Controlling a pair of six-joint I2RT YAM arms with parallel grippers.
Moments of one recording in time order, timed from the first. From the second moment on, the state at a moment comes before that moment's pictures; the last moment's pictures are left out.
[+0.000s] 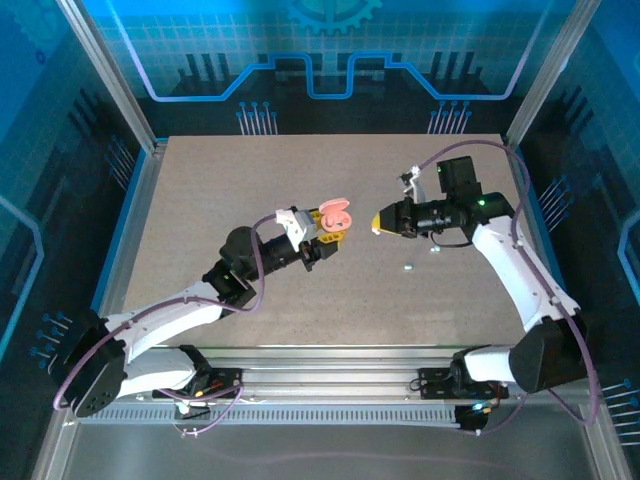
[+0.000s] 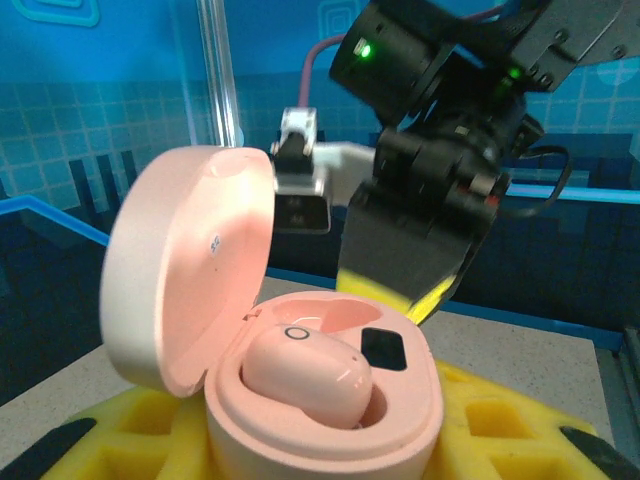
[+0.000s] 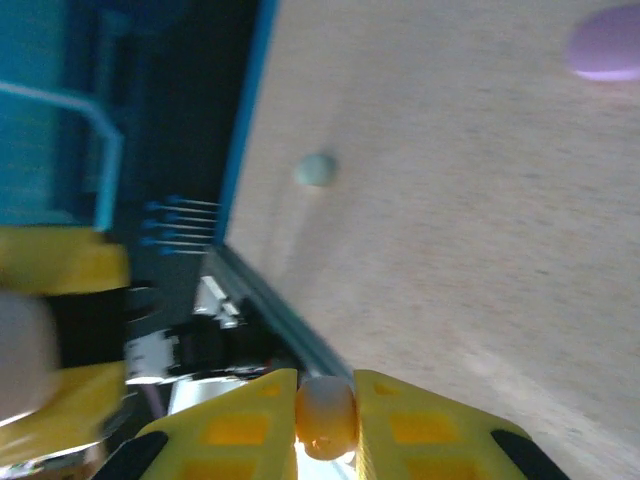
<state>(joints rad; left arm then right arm) -0.72 1.18 0.64 0.67 0.30 0.02 0.22 1.31 1.23 -0.82 -0.91 0.38</state>
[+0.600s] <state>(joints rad) -0.72 1.23 0.64 0.67 0.33 0.02 0.25 1.21 1.26 -0.75 -1.09 0.47</state>
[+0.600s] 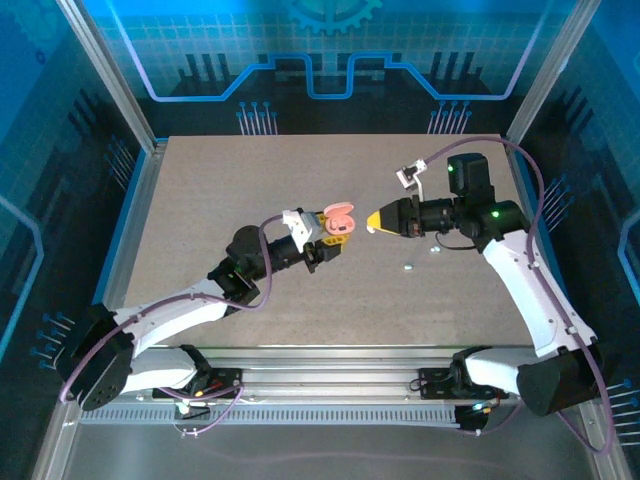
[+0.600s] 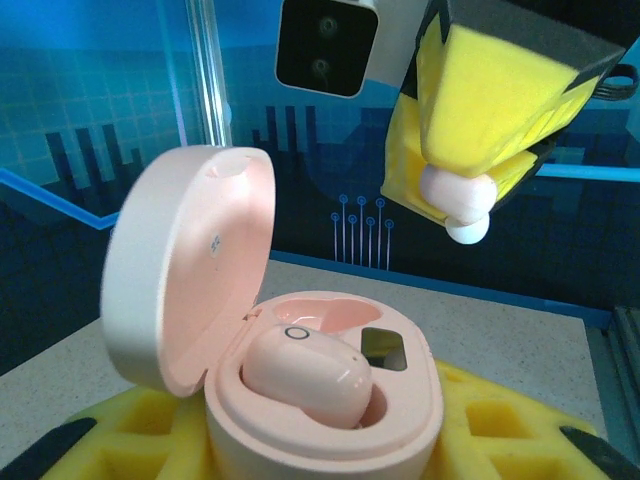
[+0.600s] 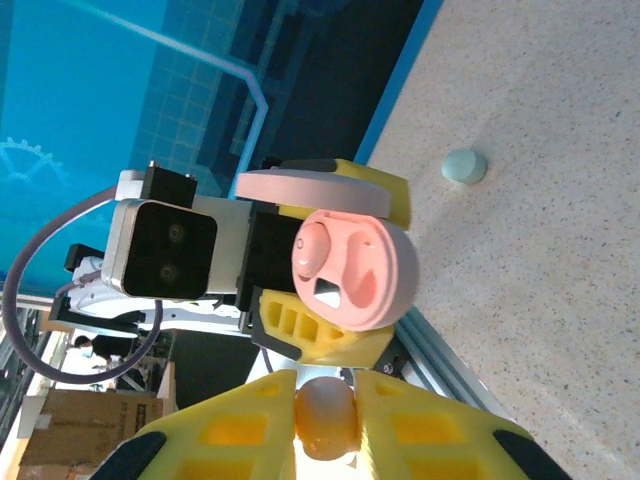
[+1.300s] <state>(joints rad) -0.71 1.27 0.64 0.71 0.46 0.02 0.35 1.25 1.30 -0.75 -0.99 0.47</state>
